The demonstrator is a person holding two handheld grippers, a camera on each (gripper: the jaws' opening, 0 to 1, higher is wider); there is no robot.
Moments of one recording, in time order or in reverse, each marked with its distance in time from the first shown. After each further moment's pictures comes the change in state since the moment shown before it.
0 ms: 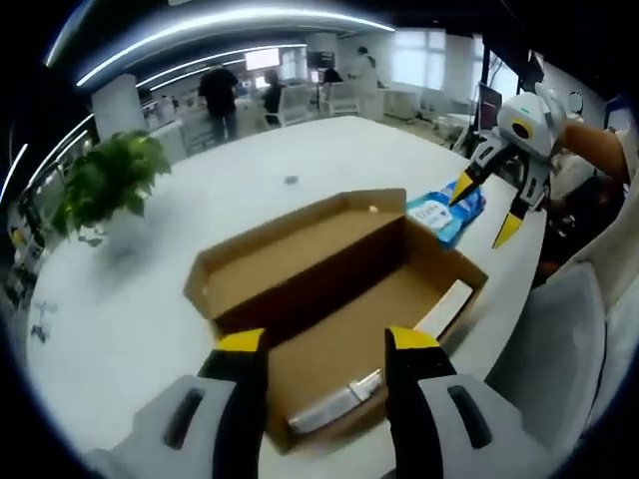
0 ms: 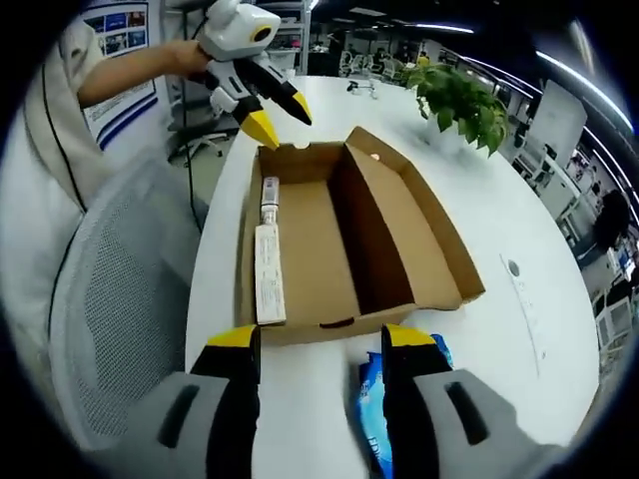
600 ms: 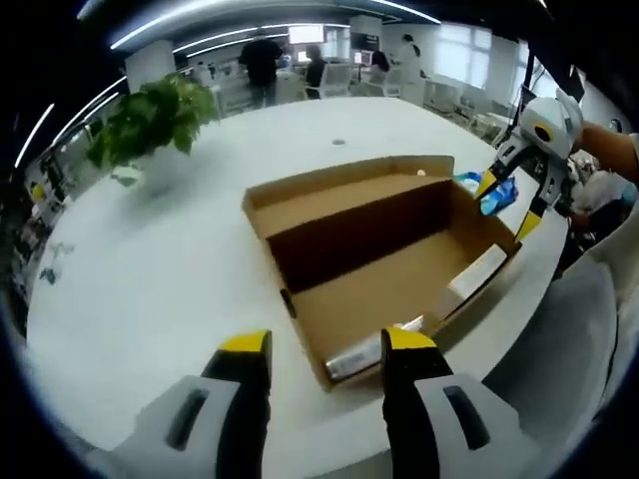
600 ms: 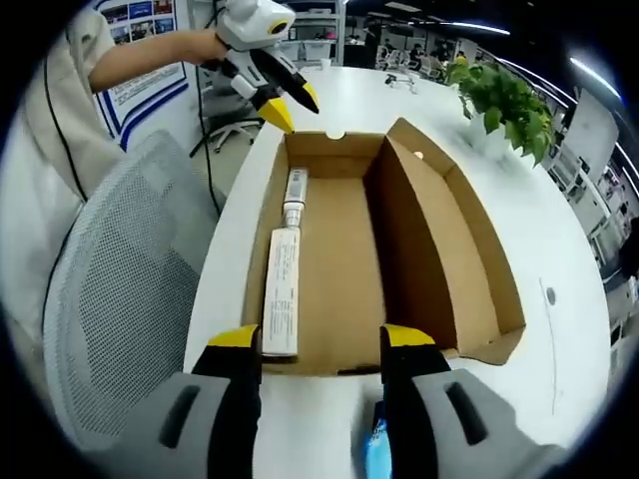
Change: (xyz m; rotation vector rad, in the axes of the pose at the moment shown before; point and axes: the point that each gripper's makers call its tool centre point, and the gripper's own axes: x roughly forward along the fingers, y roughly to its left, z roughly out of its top) left arm -0.016 0.041 -0.062 -0.138 0.095 0.100; right arm 0.047 0.014 0.010 -0.074 0.034 0.145
